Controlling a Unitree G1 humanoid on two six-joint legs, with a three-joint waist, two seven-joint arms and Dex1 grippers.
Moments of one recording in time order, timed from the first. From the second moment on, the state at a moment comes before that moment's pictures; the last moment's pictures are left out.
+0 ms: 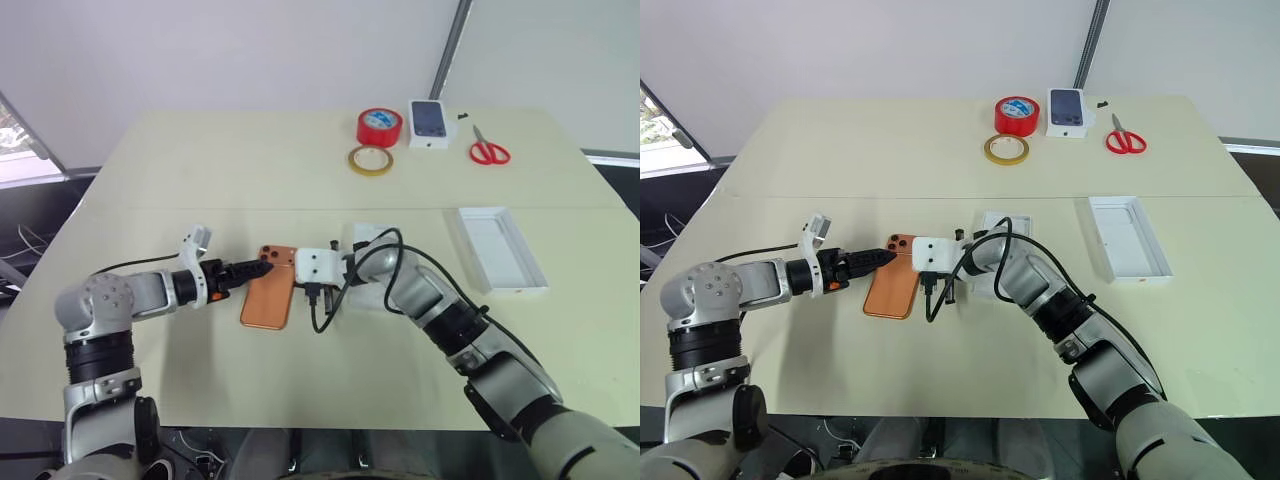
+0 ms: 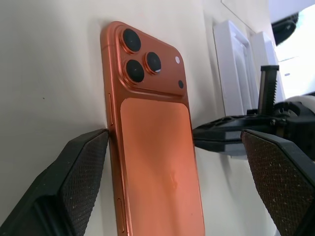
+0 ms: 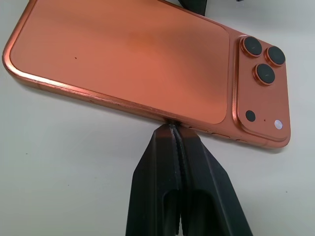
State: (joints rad) left arm -0.49 0.39 0.41 0.08 -0.76 1.50 -0.50; right arm -0.73 -0.30 0.57 0.25 -0.23 0.28 1.00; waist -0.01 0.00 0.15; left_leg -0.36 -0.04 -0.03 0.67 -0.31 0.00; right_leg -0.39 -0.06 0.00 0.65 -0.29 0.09
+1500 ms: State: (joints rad) left arm -0.56 0.32 0.43 0.06 -0.80 1.61 -0.46; right arm -0.72 -0.27 0.52 0.28 -0.26 0.22 0.95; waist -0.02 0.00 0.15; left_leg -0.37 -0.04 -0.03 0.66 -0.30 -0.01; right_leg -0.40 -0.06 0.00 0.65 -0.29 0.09
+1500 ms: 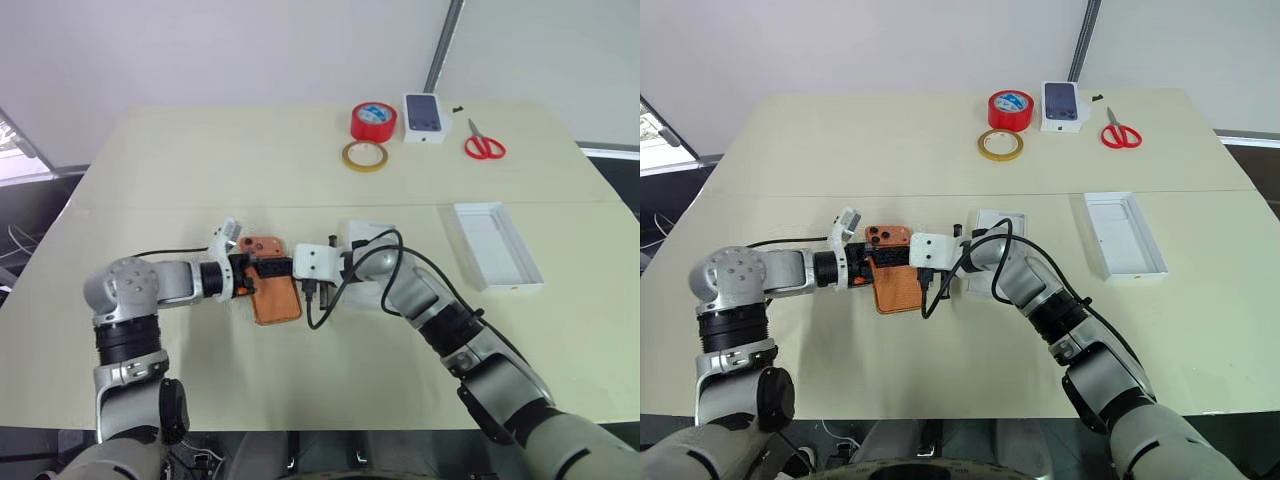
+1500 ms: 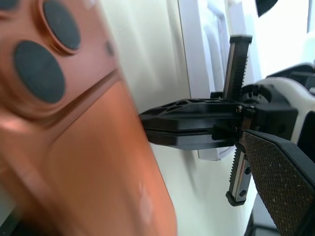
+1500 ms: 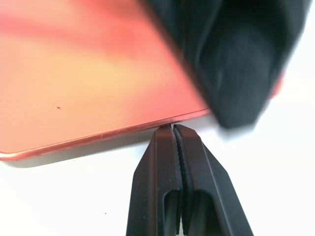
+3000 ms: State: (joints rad) left arm -0.46 0.25 0.61 0.11 -0.88 1.59 -0.44; right arm -0.67 -0.24 0.37 0.21 -0.06 0.30 0.96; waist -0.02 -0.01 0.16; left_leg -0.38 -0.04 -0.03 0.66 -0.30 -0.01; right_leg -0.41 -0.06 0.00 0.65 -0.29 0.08
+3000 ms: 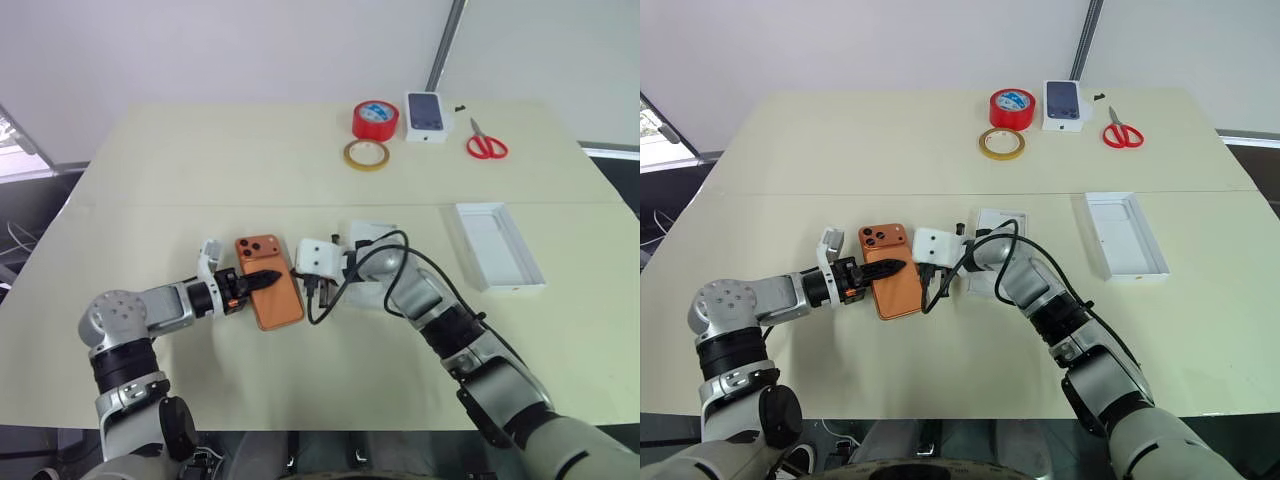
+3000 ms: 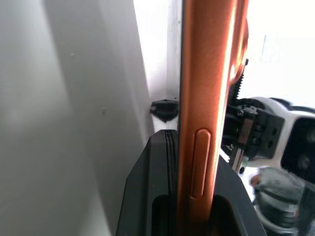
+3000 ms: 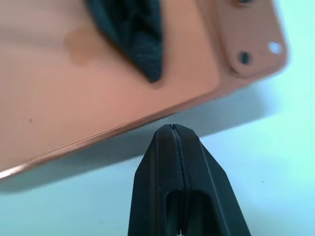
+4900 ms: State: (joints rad) left arm -0.70 0.29 0.40 0.28 -0.95 1.50 -0.52; right arm -0.26 -0.59 0.32 -0.22 0.11 0.21 1.06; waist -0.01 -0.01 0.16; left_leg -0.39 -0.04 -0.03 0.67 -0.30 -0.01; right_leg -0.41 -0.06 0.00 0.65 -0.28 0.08
